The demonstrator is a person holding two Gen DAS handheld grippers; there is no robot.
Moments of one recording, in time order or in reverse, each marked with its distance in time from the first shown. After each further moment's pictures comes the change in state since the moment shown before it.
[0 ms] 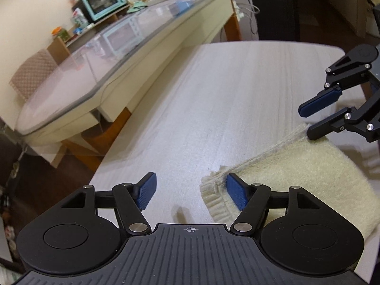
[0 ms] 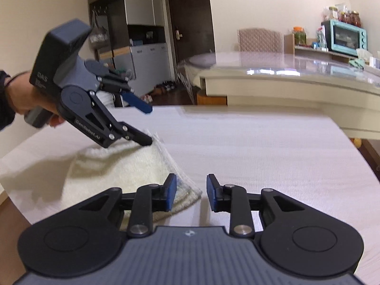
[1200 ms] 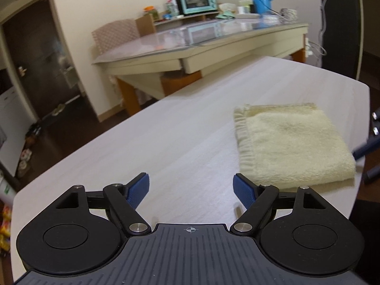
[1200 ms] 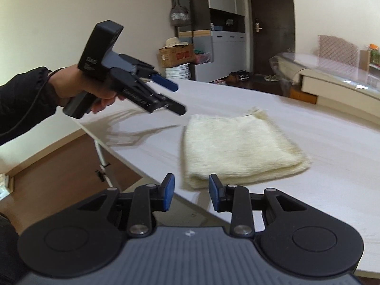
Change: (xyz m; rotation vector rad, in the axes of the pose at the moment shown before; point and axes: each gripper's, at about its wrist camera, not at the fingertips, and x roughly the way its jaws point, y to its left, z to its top) left arm -0.093 -0.020 -0.117 -0.391 -0.070 0.259; right arm -0.030 0.076 -0.036 -0.219 0.115 0.338
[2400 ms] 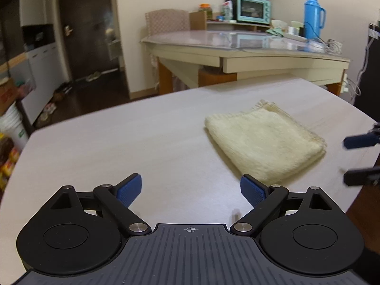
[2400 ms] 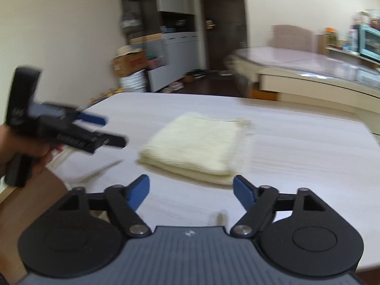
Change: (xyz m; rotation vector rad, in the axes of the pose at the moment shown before) left arm -0.031 -0.030 -0.031 -0.318 0.017 0.125; right arm -0.023 -0.037 0.002 0.193 -0.037 -0.253
